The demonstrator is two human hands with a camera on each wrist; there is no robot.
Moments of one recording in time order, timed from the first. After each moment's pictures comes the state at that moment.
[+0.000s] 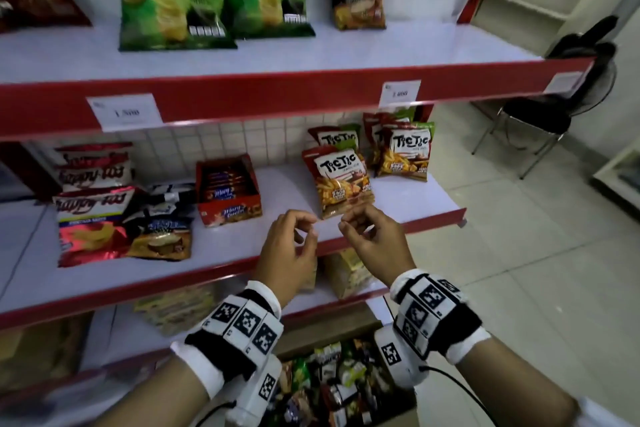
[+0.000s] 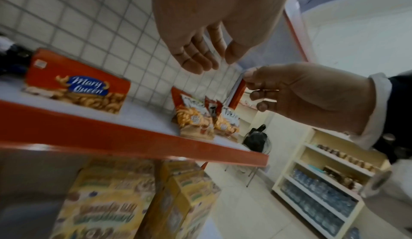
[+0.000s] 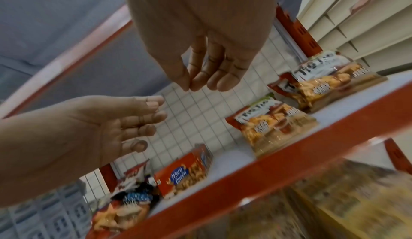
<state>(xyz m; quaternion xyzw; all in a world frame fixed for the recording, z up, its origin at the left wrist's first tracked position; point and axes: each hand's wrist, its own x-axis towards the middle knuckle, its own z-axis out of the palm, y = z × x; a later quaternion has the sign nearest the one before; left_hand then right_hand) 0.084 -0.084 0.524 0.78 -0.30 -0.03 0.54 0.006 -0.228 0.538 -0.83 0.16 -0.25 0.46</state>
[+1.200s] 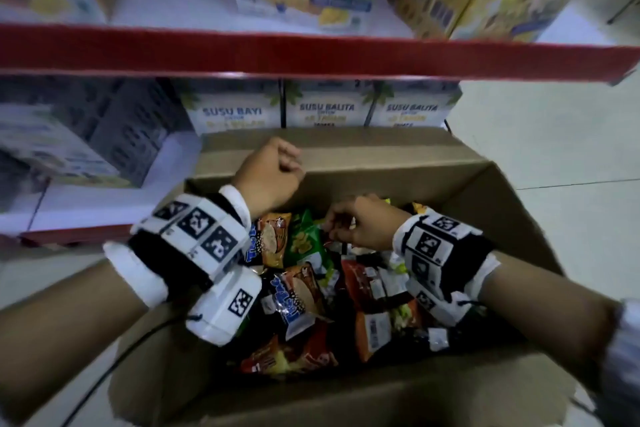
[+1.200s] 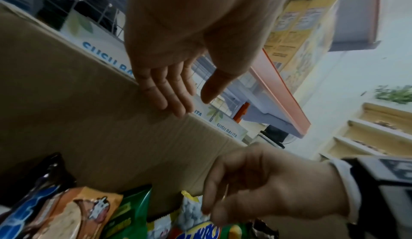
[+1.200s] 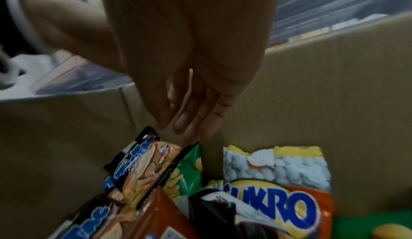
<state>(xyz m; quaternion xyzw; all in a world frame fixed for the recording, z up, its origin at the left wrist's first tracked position) 0.079 -0.074 -0.058 0.85 -0.13 -0.22 0.46 -0.008 -0.232 -0.086 -0.94 -0.03 0.23 0.26</state>
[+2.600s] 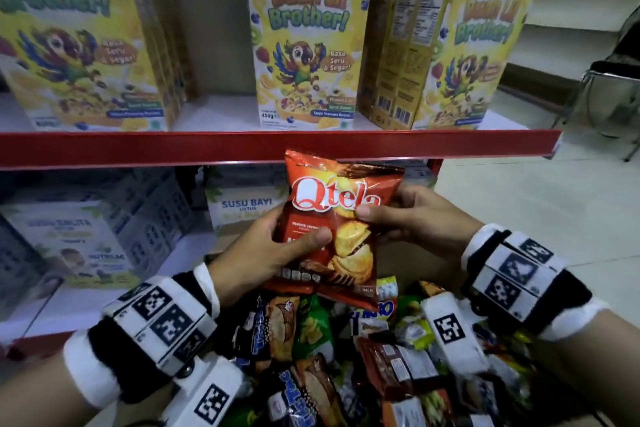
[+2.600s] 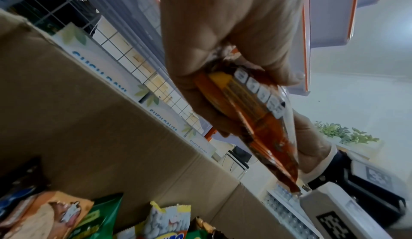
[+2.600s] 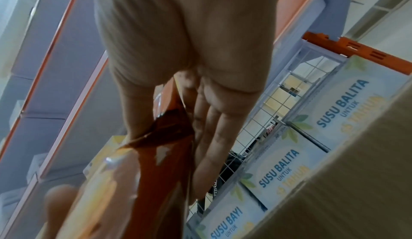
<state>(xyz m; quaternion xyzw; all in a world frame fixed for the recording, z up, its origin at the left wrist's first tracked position) 0.047 -0.035 -0.040 0.65 -0.31 -0.23 0.66 -0.024 -0.250 -0.010 -0.76 0.03 0.00 0.65</state>
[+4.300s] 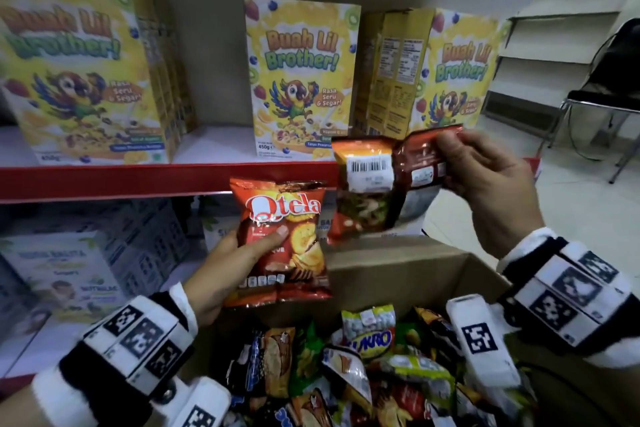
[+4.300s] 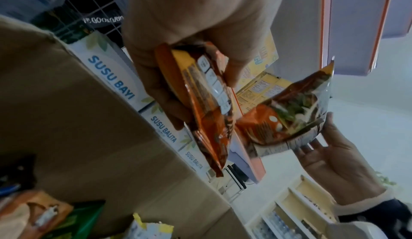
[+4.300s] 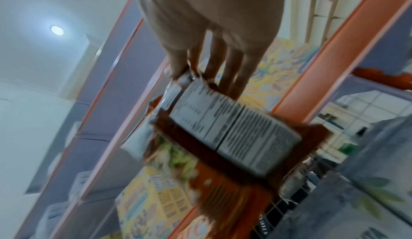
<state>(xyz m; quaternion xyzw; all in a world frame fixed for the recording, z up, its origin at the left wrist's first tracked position) 0.070 -0.020 -0.037 0.68 -0.16 -0.21 0.69 -0.052 -0.269 0.045 -0.65 -0.01 -0.42 0.63</state>
